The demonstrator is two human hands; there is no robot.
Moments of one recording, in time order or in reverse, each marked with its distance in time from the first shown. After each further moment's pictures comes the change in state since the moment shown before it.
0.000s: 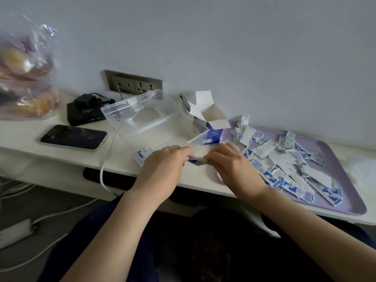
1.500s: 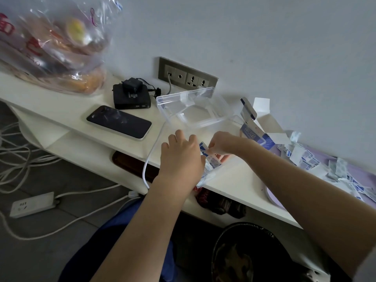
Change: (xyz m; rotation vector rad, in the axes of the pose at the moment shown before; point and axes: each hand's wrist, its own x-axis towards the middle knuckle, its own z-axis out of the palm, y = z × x) left_hand 0.000 -0.078 -0.021 0.090 -0.078 -0.370; right_hand 0.156 -0.039 0.101 0.001 -0.889 0.626
